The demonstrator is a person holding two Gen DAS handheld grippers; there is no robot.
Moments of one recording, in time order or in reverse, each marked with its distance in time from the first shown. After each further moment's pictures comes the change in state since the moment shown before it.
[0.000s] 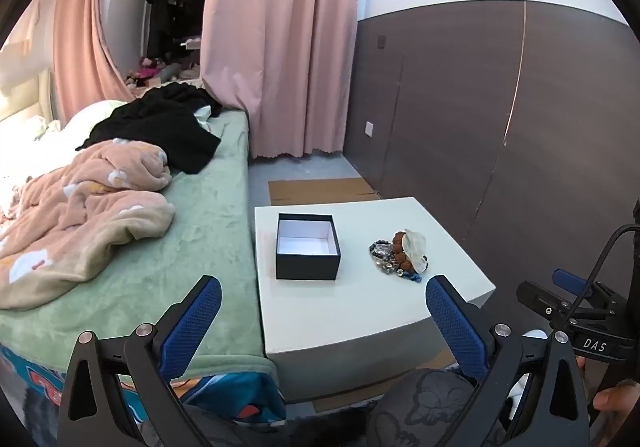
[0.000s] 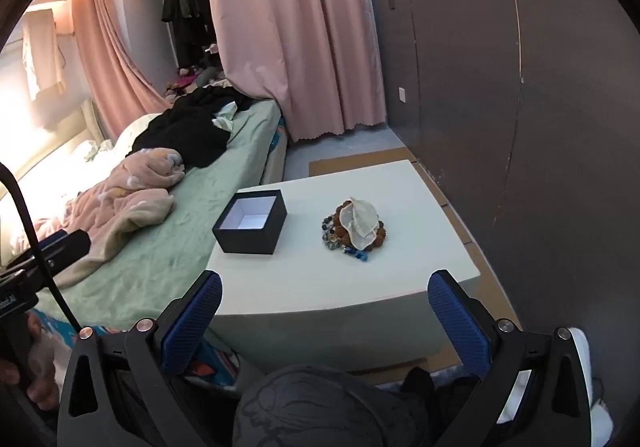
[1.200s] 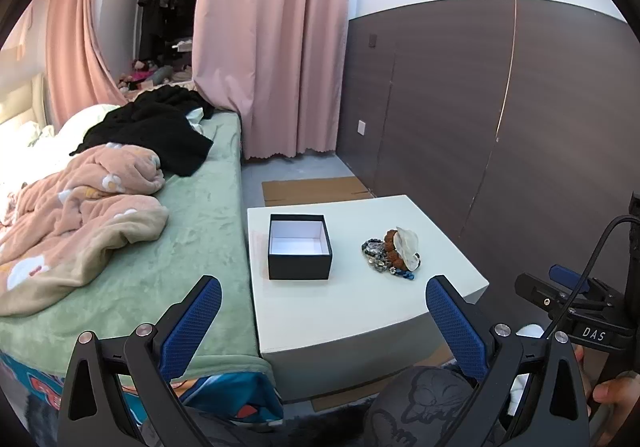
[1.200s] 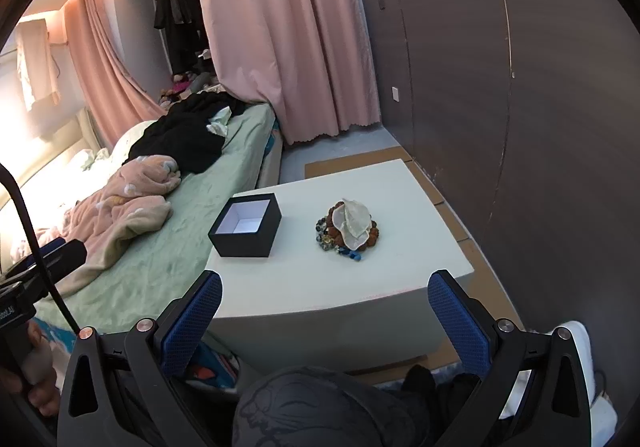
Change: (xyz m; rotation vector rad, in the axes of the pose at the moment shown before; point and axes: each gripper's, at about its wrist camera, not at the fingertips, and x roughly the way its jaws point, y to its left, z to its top) left arm 0.000 -0.006 0.002 0.016 0.005 -0.026; right arm -0.003 -0.012 -0.001 0.042 -0.006 0.002
